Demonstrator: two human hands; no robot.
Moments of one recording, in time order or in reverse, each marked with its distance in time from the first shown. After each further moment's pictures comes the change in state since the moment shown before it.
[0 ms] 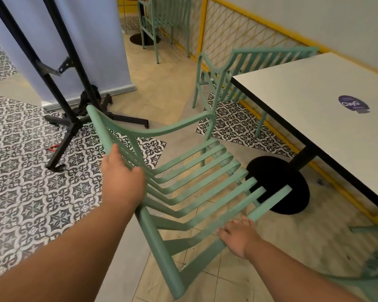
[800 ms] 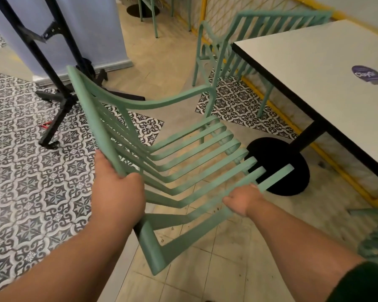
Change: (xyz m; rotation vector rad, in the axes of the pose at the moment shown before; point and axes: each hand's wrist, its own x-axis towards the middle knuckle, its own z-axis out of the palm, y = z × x) left_hand -0.089 -0.020 0.019 -0.169 -0.014 -0.209; right_hand 0.040 0.034 -0.026 -0.356 -0.006 -0.035
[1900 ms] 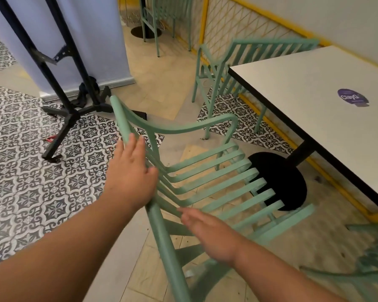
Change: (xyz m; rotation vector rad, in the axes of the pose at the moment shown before) left_hand 0.041 0.030 0.006 0.599 -0.183 0.473; right_hand -0.147 -0.090 -0.062 1.227 -0.148 -0.272
